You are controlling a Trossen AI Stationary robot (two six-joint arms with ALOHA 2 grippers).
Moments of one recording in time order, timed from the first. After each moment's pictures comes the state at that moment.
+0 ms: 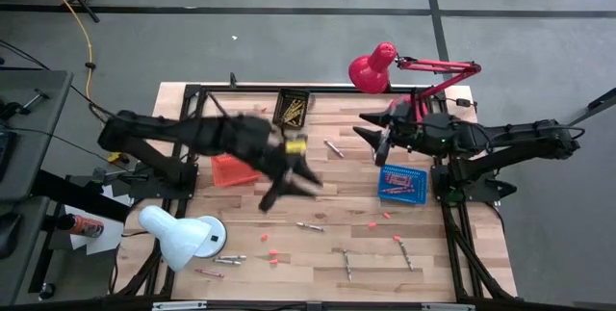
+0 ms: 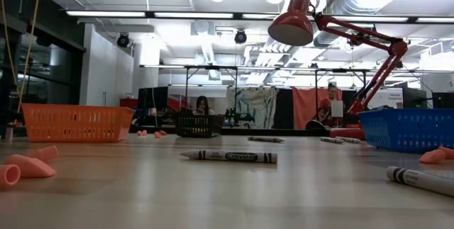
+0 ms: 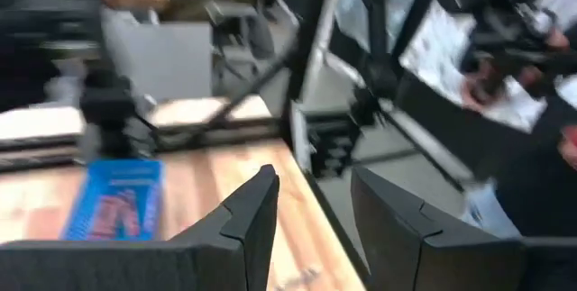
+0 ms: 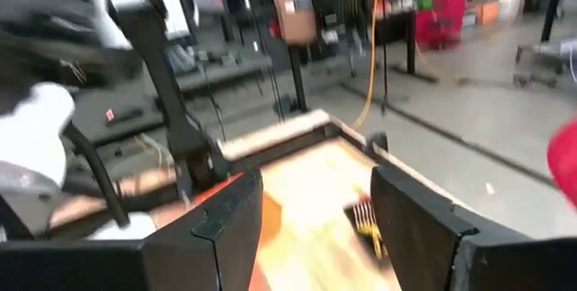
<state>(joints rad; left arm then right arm) -0.17 1.49 1.58 -0.38 0.26 -0.10 0.08 0.96 0.89 -0.05 0.45 0.23</state>
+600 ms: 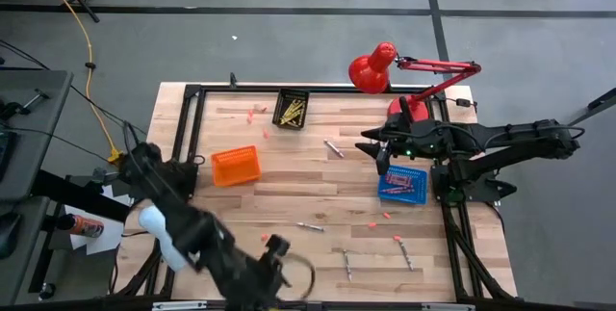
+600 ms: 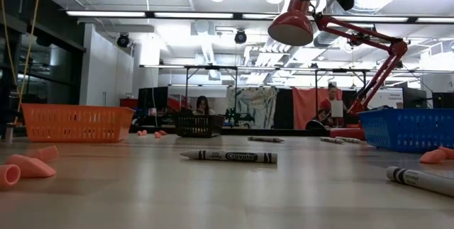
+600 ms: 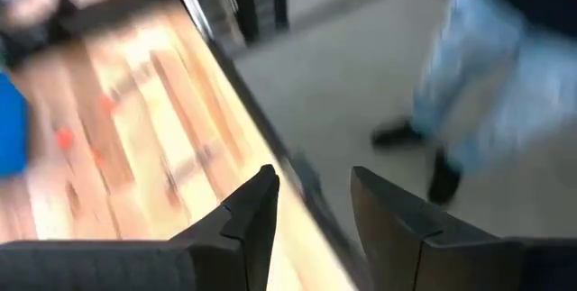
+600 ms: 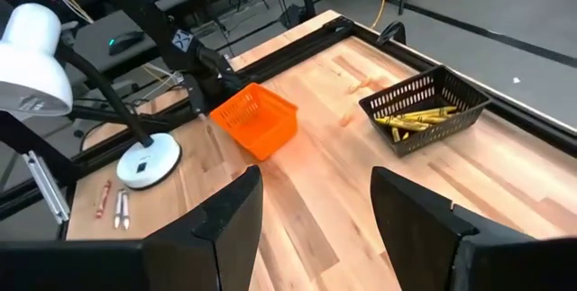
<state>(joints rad) -0.75 1.82 1.93 -0.83 -0.19 -0.13 0.08 0.96 0.89 -0.32 0.34 0.47</state>
